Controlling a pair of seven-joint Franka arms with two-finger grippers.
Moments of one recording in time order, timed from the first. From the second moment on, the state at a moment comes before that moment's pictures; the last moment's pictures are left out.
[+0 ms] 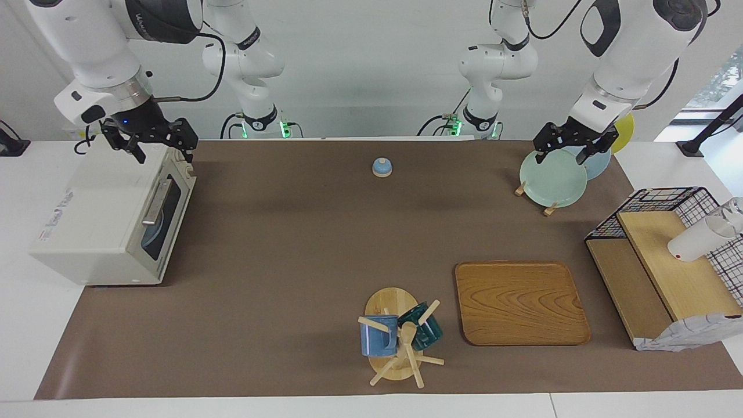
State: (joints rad) left arm -0.09 -0.07 -0.02 -1.72 -0.04 1.59 0.00; right arm -0.03 0.00 -0.01 -1.58 -0.05 1.53 -0.07
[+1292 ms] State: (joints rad) left arm -0.09 -0.07 -0.02 -1.72 -0.04 1.60 0.00; right arm -0.03 0.00 -0.01 -1.58 -0.05 1.51 -0.07
